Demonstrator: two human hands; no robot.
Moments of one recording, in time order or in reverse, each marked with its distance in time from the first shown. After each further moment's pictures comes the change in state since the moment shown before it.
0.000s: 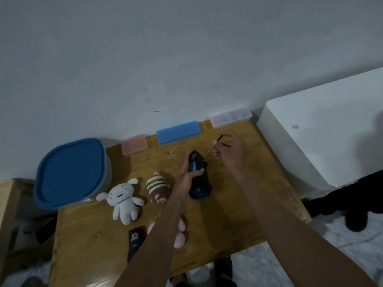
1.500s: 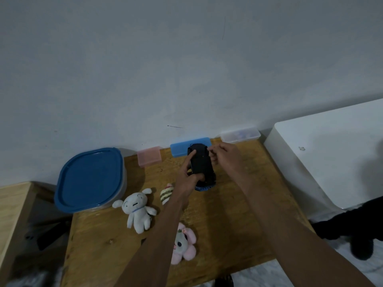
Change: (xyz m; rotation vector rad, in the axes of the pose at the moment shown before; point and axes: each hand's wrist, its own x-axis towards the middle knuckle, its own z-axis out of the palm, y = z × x) left_hand -0.020 0.067 -0.019 0.273 0.089 0.230; right_hand -0.004 -0.055 0.040 -0.194 -0.203 -0.045
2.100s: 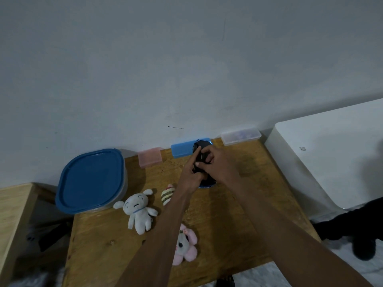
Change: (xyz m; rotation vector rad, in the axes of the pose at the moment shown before) left_hand 0.002 0.018 0.006 0.086 -0.115 0.011; right_hand -0.011 0.004 0.017 -0.443 -0.105 -0.192
